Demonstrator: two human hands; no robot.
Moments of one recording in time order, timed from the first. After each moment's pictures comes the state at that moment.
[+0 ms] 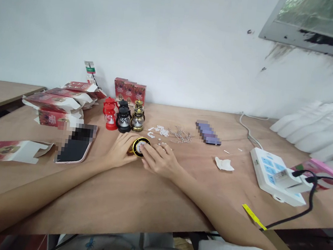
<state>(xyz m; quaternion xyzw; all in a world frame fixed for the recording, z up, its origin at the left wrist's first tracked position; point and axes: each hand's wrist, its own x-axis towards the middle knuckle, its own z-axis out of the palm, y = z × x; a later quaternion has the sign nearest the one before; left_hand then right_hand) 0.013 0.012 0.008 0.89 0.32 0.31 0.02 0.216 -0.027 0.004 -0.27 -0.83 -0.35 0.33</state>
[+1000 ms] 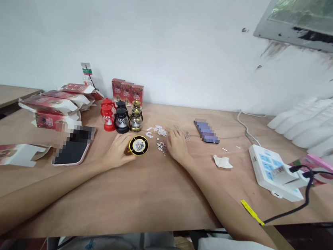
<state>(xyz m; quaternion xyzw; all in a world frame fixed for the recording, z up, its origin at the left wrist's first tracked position) 0.012 0.014 0.007 0.88 0.32 0.34 0.03 0.263 0.035 -0.015 -0.51 -0.77 -0.16 0.36</state>
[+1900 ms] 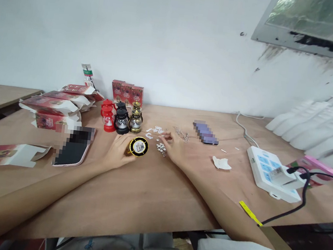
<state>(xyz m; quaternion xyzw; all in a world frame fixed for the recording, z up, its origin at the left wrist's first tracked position) 0.013 0.012 0.008 0.88 0.33 0.34 0.02 0.245 0.025 -0.010 -0.50 -0.67 0.07 0.54</state>
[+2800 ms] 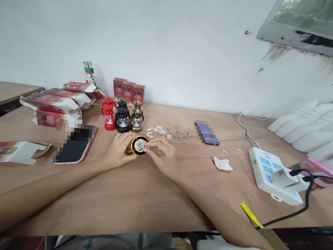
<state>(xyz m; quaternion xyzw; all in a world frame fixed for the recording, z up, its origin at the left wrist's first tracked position) 0.015 0.010 0.010 0.88 0.34 0.34 0.02 0.207 -0.027 0.017 -0.32 -0.75 0.09 0.57</state>
